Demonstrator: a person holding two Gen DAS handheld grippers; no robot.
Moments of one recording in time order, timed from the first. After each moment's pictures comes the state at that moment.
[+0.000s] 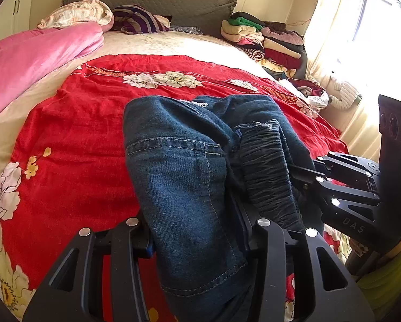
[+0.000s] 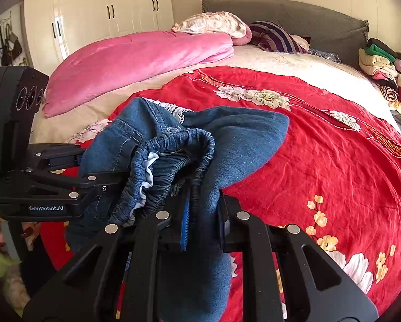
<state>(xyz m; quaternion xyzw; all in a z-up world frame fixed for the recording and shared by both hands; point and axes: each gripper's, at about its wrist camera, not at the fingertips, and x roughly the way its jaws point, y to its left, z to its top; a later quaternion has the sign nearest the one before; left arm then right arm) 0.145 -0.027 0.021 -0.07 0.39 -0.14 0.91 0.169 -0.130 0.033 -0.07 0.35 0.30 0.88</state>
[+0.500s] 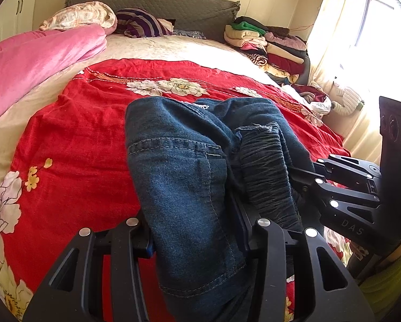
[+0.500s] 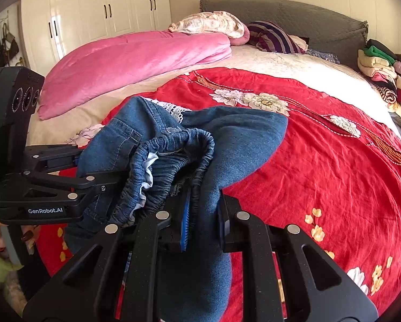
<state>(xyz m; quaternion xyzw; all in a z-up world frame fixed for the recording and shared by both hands) 0.161 -0.021 0.023 -0.08 0.39 -0.13 0.91 0.183 -0.120 0.036 -0.08 0.35 0.30 0.89</state>
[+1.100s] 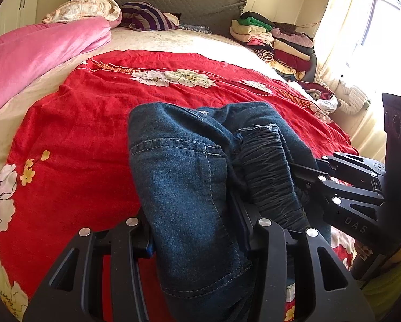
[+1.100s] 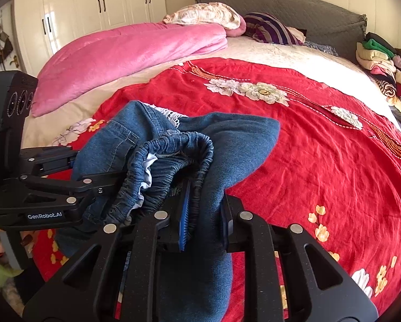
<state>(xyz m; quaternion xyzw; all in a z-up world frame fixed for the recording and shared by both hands) 0.175 -0.020 0.004 -0.08 0.40 -0.12 0.91 0.199 -0.116 0.020 -0.08 0.37 0.28 0.88</state>
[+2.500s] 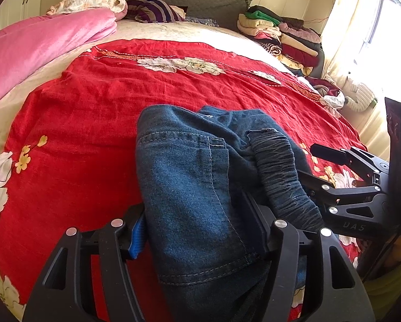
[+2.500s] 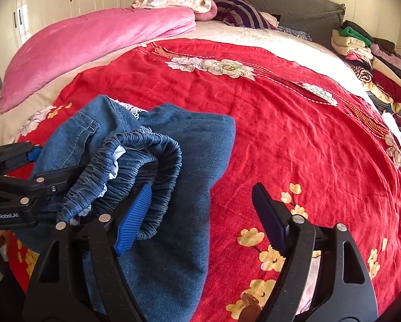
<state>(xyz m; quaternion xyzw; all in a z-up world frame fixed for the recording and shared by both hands) 0.181 -0.019 -0.016 -0.08 0.42 -0.10 0.90 0.215 -0.134 -0.007 -0.10 0.40 0.20 0.89</state>
